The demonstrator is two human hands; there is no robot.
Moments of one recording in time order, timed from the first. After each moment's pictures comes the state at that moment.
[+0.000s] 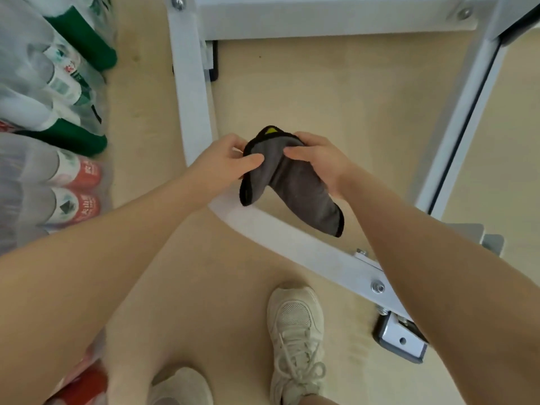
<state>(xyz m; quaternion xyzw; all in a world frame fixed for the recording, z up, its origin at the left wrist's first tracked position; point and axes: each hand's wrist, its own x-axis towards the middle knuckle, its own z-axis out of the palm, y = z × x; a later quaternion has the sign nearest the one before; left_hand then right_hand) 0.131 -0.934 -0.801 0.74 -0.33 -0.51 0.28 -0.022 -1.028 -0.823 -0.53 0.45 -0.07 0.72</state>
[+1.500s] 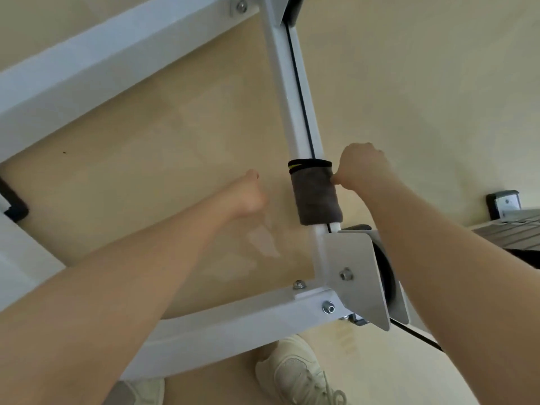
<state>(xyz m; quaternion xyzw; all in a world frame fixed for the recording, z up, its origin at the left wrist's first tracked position) -0.024 -1.109 -0.848 0.54 -0.62 -0.56 -0.11 -0.202 -1.103 -0.792 -0.48 0.81 0.26 0.21</state>
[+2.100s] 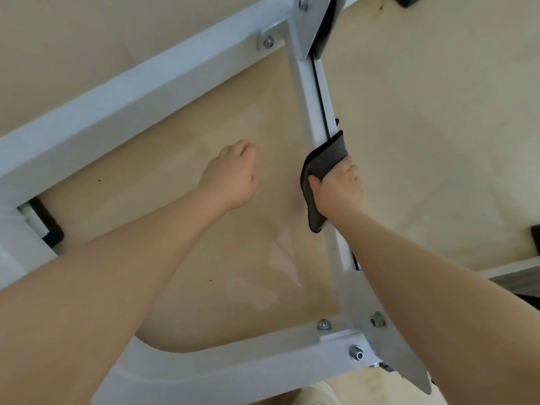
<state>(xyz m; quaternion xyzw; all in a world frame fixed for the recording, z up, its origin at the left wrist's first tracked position) 0.018 -1.177 -0.851 0.53 -0.80 -0.28 -0.02 -0.156 -1.126 -0.855 -0.45 0.87 0.02 0.19</state>
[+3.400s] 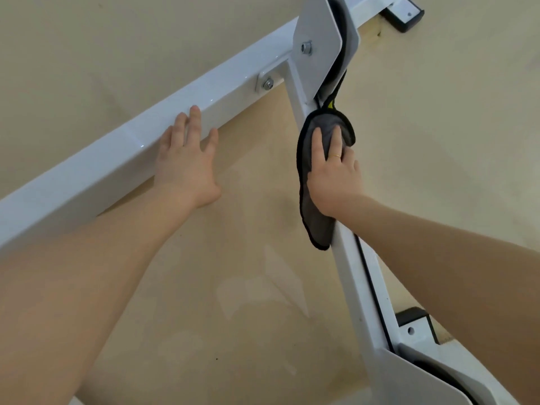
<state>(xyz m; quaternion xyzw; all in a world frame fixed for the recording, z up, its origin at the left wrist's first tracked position) 0.049 -1.288 -0.861 0.57 -0.80 -0.08 -0.14 -0.162 -1.231 -0.868 -0.61 0.78 0.13 0.07</state>
